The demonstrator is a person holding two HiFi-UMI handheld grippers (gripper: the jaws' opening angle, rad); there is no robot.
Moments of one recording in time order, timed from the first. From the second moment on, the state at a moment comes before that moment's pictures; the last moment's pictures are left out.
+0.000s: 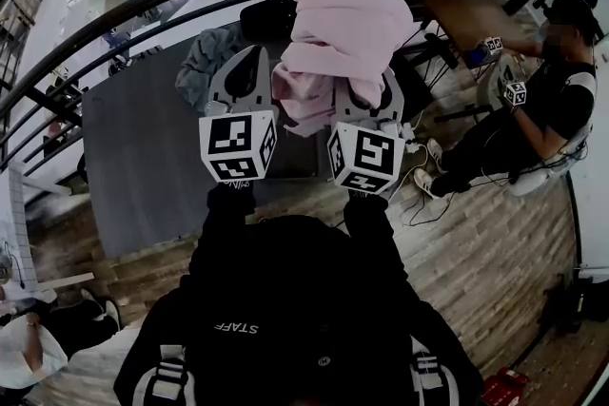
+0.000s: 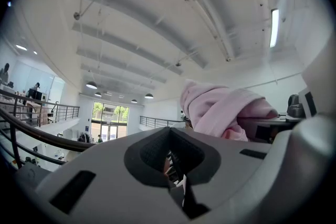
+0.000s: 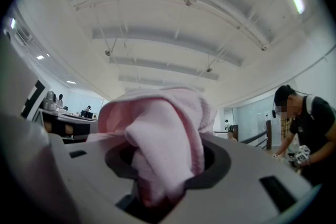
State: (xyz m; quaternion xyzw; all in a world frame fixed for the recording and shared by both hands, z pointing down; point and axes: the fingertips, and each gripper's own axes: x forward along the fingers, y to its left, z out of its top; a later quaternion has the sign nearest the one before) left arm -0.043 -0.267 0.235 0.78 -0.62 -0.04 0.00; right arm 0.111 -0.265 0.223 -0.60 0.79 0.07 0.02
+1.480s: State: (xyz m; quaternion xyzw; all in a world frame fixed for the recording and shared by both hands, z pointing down) left arm -0.038 -0.259 0.243 0.78 -0.62 -0.03 0.01; right arm 0.121 -0.254 0.229 -0.61 0.79 0.07 0.02
